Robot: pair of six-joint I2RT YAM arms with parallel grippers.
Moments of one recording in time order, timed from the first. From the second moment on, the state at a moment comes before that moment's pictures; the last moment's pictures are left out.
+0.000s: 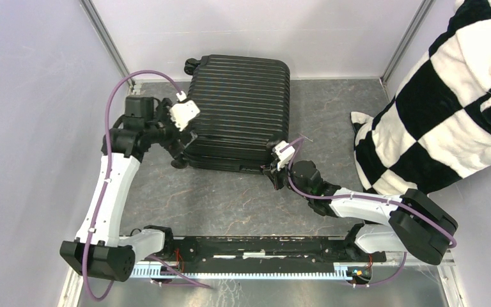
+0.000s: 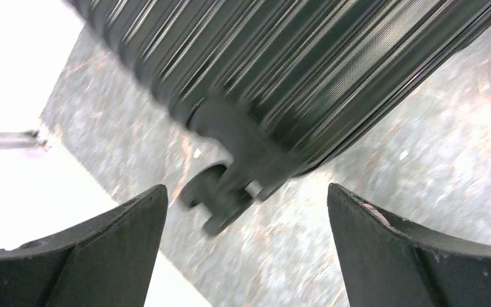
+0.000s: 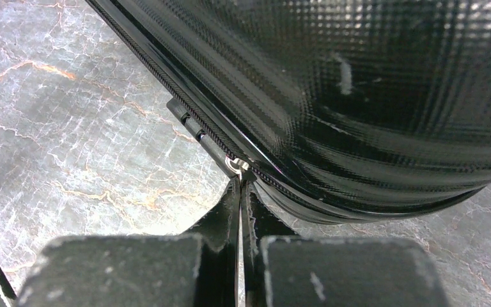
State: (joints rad) left arm -0.16 1.14 1.28 -0.87 0.32 0.71; right arm 0.86 1.28 0.43 0.55 0.07 0.13
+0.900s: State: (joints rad) left arm 0.08 1.41 1.29 -0.95 0.46 1.20; right arm 0.86 1.26 0.41 0.55 0.08 0.19
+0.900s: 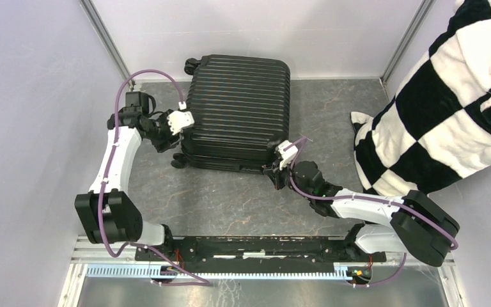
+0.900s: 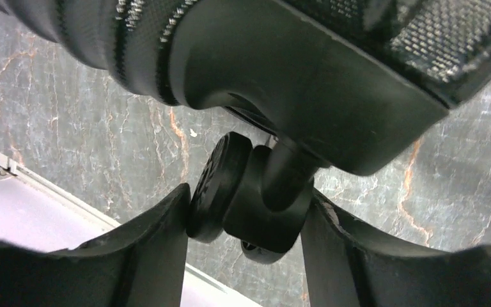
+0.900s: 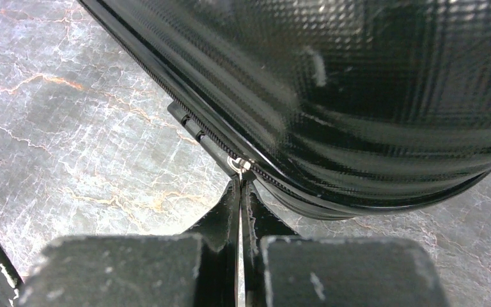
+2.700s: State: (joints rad) left arm -0.64 1.24 1.14 -0.77 0.32 0.18; right arm 0.89 1.26 0.26 0.91 -0.09 0.19
